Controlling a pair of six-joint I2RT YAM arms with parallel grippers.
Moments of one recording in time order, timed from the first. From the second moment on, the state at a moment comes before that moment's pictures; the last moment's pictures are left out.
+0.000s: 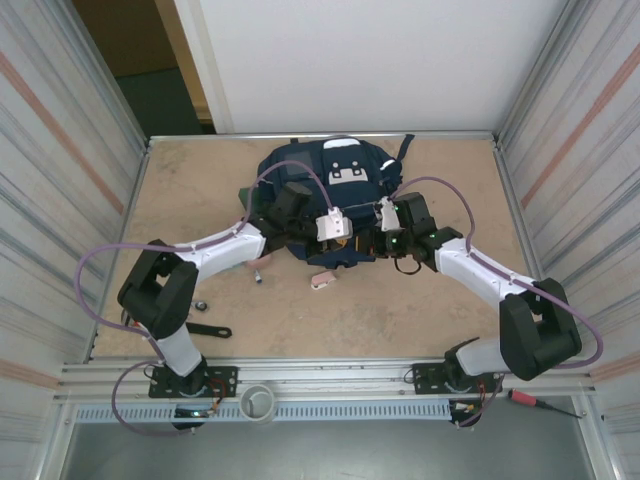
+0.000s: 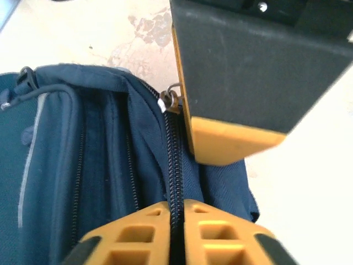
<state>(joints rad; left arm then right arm) -0.66 1.71 1.12 -0.11 0.54 0.73 0.41 1.37 0.83 -0.28 -0.48 0.51</state>
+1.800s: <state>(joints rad) -0.49 1.58 1.07 -0.12 0.72 0.64 0.18 1.48 0.87 -0.31 -0.53 0.49</state>
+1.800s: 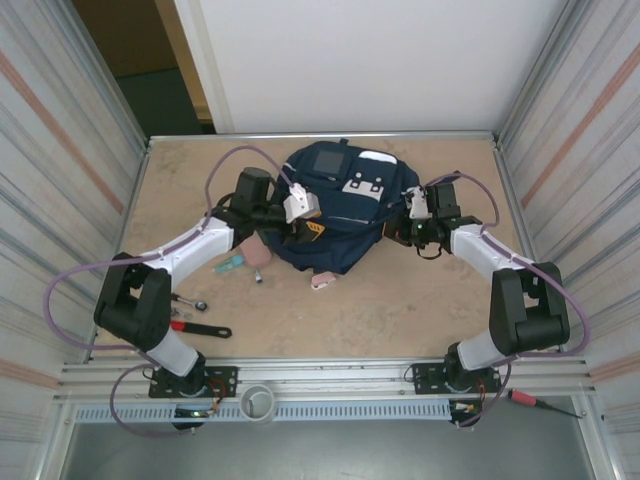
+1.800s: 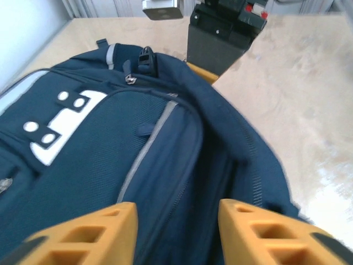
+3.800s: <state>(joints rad) -0.64 1.76 1.24 -0.29 0.66 0.70 -0.05 1.62 0.85 -0.01 -0.51 0.80</state>
